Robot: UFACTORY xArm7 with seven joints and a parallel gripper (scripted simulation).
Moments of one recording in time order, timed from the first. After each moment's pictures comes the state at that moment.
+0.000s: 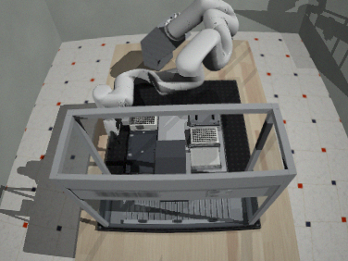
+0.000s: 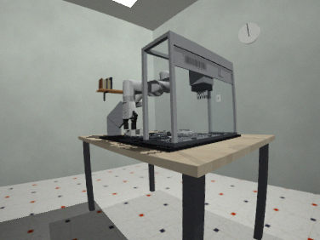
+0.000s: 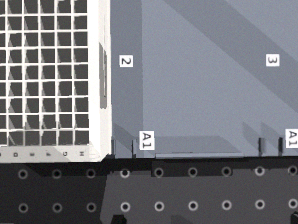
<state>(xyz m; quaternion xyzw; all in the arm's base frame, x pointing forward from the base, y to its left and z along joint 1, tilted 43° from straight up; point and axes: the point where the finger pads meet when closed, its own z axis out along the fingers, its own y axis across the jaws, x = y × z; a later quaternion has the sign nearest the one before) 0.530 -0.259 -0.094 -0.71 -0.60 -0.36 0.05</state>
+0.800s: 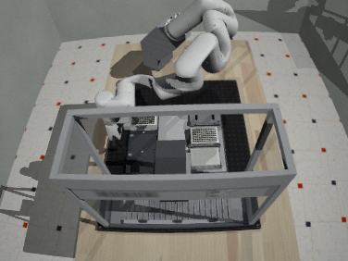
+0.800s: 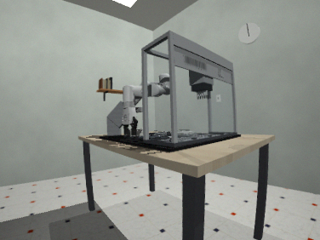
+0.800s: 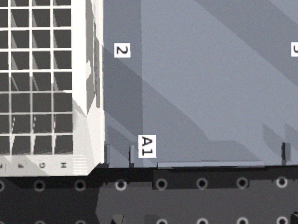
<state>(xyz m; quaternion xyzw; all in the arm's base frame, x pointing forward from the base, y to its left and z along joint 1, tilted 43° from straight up) 0.545 -0.242 -0.118 -0.71 -0.60 -0.36 0.05</state>
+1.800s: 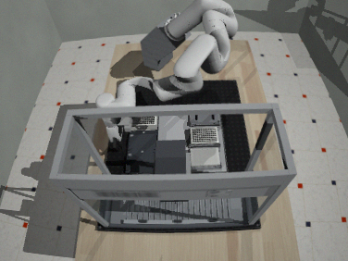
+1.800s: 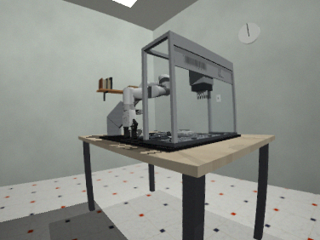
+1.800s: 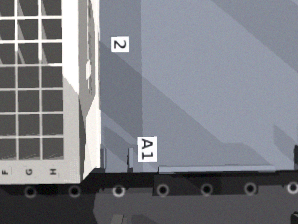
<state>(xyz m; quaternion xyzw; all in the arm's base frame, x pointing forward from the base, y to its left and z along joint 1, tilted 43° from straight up) 0.551 -0.235 -0.128 -0.71 -0.60 -0.36 0.05</state>
